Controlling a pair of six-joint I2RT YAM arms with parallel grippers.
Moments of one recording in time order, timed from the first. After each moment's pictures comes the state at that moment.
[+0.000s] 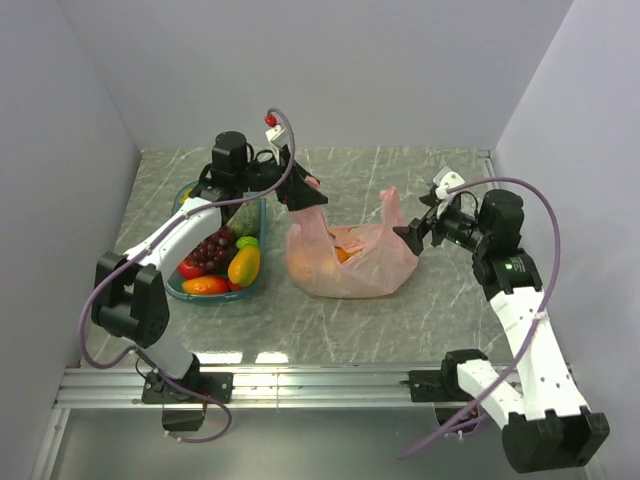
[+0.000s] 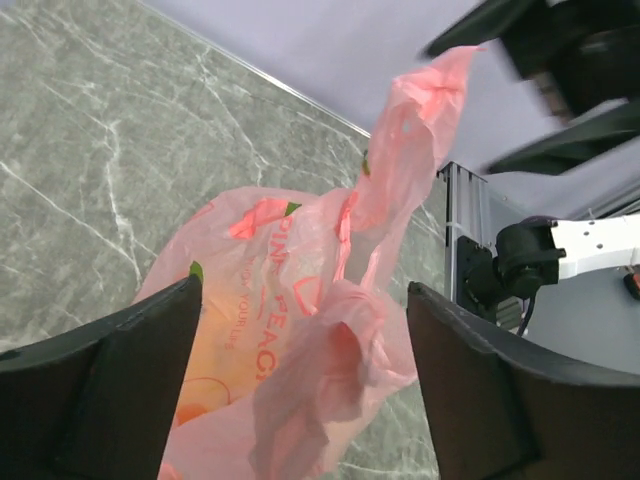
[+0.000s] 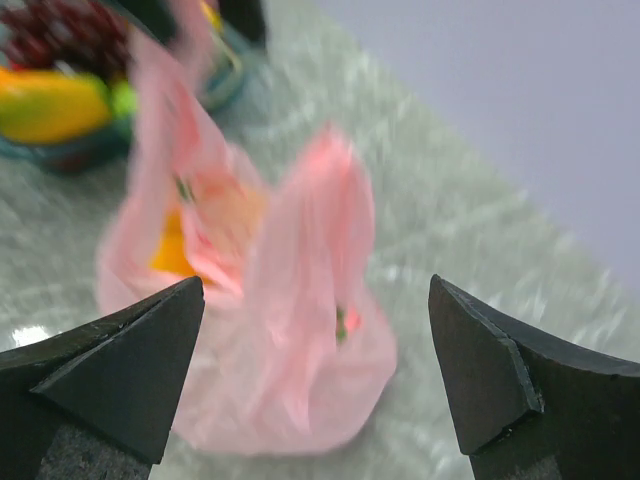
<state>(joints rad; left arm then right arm) -0.37 1.63 1.31 0.16 0.99 -0.30 0.11 0.88 0.99 -0.34 -0.68 -0.36</state>
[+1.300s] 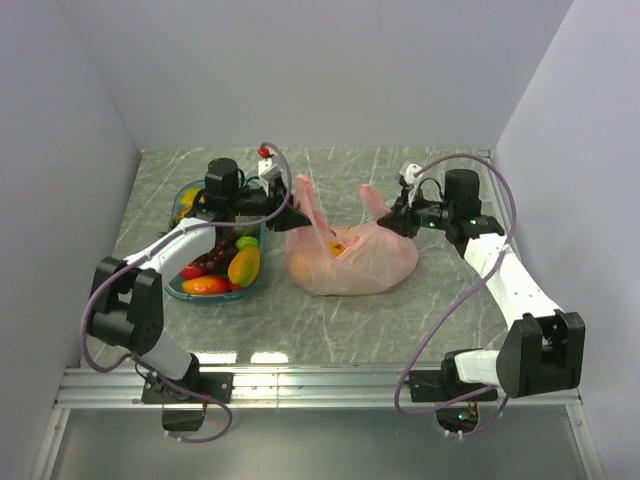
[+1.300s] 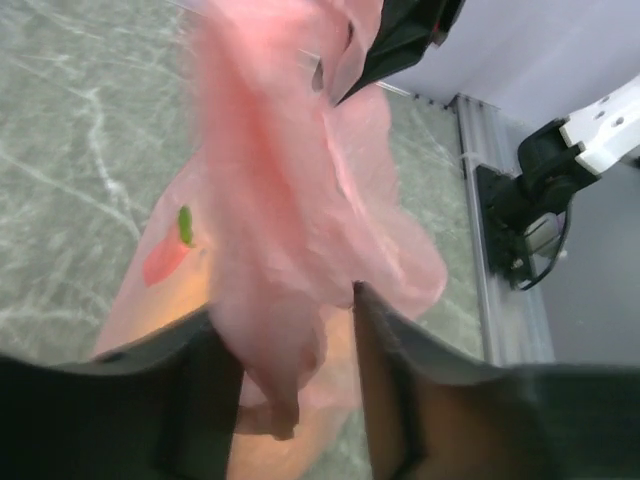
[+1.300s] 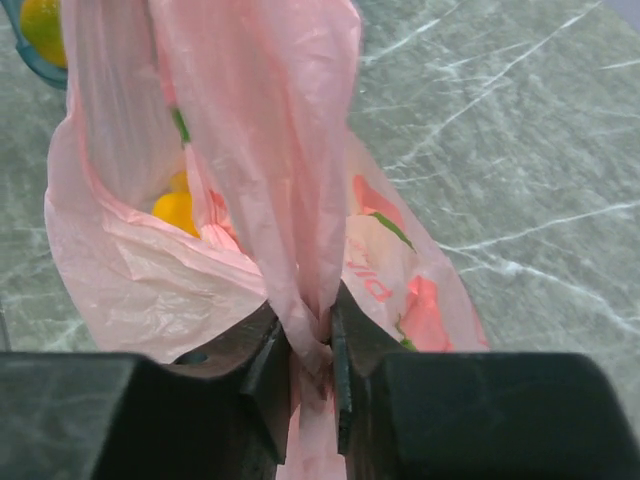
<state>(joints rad) -0.32 1.55 1.04 0.29 1.12 -0.11 0.12 1.28 0.98 -0.27 -0.88 -0.42</state>
